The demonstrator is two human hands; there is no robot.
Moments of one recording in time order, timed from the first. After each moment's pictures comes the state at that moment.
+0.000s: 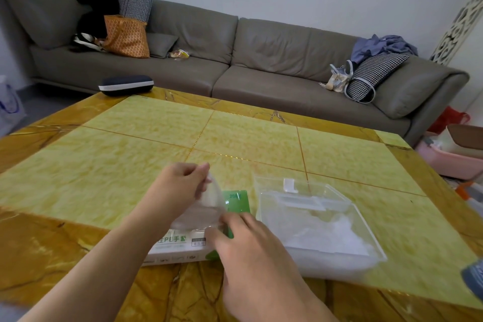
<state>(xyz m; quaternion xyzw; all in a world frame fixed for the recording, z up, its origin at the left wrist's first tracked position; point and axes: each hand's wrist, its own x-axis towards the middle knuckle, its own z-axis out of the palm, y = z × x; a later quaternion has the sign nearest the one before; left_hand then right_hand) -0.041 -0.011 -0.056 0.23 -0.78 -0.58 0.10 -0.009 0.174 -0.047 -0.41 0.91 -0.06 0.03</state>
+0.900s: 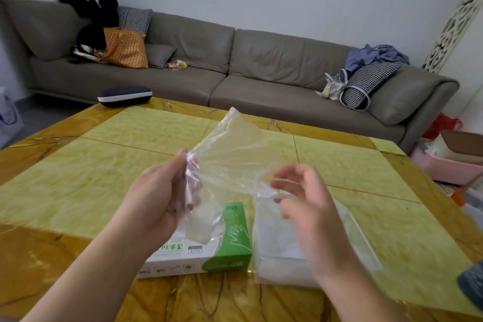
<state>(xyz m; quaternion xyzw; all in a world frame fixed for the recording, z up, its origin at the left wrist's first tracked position) -0.017 -0.011 -0.022 0.20 -0.45 -0.86 0.12 -0.050 0.216 -0.012 -0.18 0.75 -0.63 0.01</state>
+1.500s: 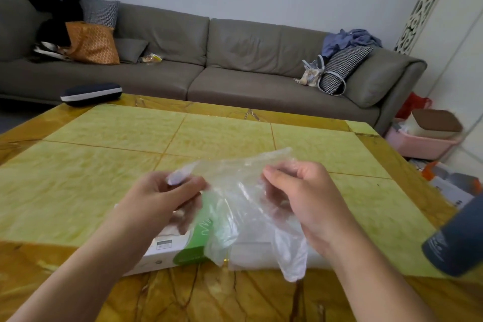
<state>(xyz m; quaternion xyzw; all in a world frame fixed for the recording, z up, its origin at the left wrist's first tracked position) -0.003 0.039 -0.020 0.09 -0.73 -0.68 0.06 -0.072 0.260 0.000 -0.10 0.76 -0.64 0.08</state>
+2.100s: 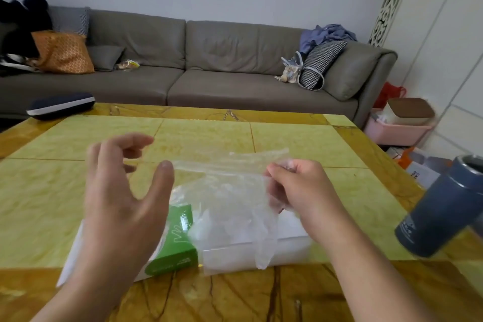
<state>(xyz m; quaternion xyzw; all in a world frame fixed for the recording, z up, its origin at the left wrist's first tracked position) 0.000 0.084 -0.001 0.07 -0.80 -0.43 0.41 -0.104 0.302 -0.013 -0.01 0.76 -0.65 0.05</state>
